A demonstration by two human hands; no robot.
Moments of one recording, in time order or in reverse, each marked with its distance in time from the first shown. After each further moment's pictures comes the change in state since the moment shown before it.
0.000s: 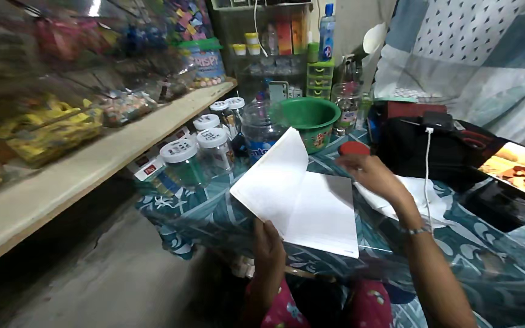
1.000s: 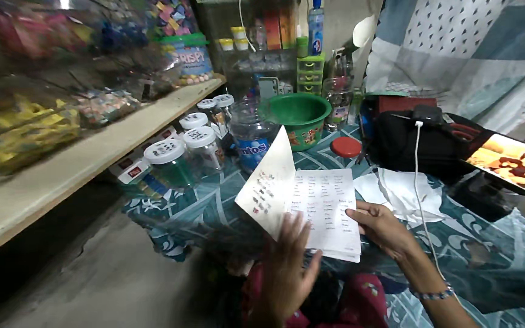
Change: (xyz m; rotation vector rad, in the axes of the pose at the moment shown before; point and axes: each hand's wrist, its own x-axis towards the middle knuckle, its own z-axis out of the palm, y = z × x) left_hand -0.031 -0.010 0.003 0.436 -0.110 0.823; right_hand -0.100 -0.015 0.033 1.081 0.059 0.542
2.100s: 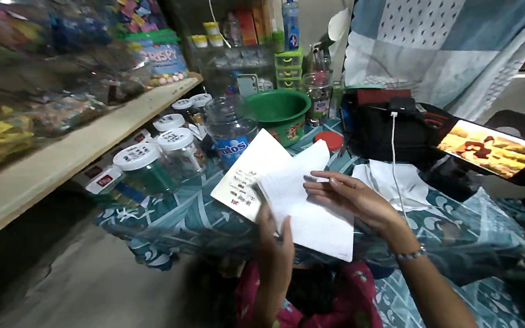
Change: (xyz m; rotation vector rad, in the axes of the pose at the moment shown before) left_hand 0.017 0.010 0.030 -0.337 0.082 -0.533; right_hand 0.018 -0.030 -0.002 -0.133 -0.282 -0.189
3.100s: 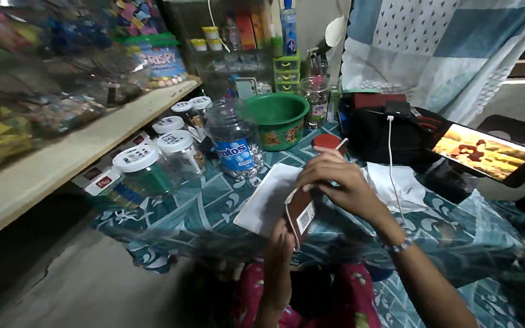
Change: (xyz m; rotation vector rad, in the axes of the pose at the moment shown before) left_hand -0.007 0.016 -0.019 -0.803 -0.262 -0.134; right_hand 0.032 -0.033 0.024 -0.846 0.002 -1.022
